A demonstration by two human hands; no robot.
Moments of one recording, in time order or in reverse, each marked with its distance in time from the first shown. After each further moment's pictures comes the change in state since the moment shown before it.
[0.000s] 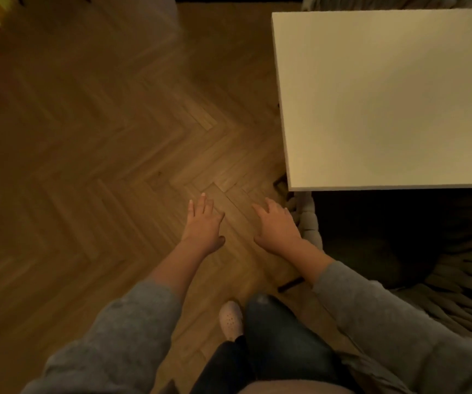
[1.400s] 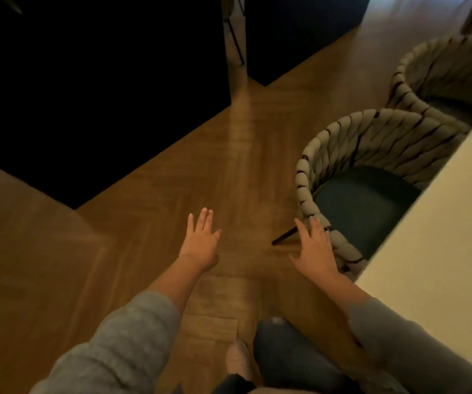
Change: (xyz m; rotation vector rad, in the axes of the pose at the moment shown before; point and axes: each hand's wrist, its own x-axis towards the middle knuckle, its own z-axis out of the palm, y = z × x) left_hand 0.788 -0.221 -0.538 0.597 0.103 0.603; right_hand 0.650 0.063 -0.443 0.435 0.532 0.766
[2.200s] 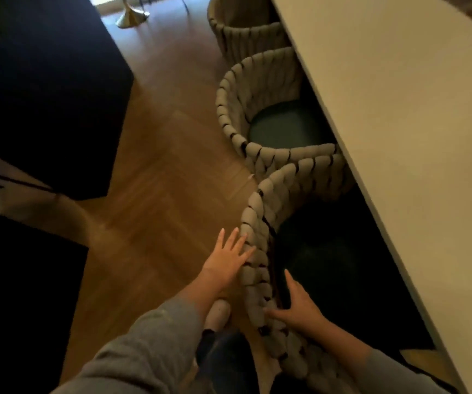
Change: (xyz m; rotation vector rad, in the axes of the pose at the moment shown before) left_hand 0.494 0.145 -0.279 0.685 0.205 1.067; right_hand 0.306 0.094 -0.075 0.971 0.088 0.712
